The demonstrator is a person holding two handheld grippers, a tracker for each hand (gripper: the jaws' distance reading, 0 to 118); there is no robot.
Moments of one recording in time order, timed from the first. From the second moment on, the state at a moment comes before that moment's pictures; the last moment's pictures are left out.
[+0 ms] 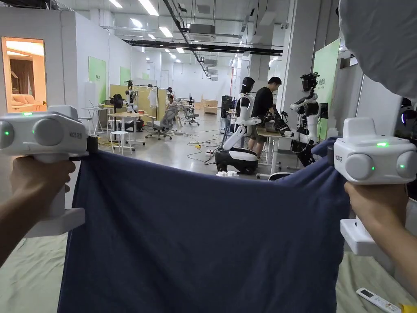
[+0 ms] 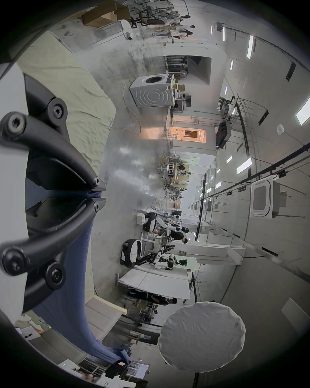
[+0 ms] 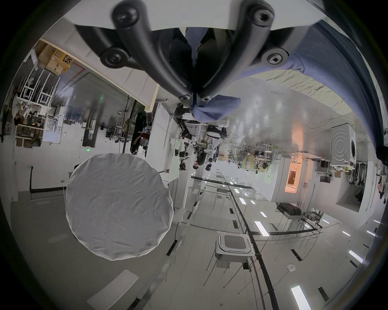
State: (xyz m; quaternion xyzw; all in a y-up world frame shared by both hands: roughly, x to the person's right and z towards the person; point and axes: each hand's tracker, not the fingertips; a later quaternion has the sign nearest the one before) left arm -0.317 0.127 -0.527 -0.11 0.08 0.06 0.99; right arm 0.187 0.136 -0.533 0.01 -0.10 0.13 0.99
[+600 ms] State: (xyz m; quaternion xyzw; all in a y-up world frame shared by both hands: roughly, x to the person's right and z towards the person) left arm -0.325 0.115 -0.542 -0.11 0.08 0.05 0.99; right arm 0.167 0.143 -0.530 0.04 -0.10 0.15 0.98
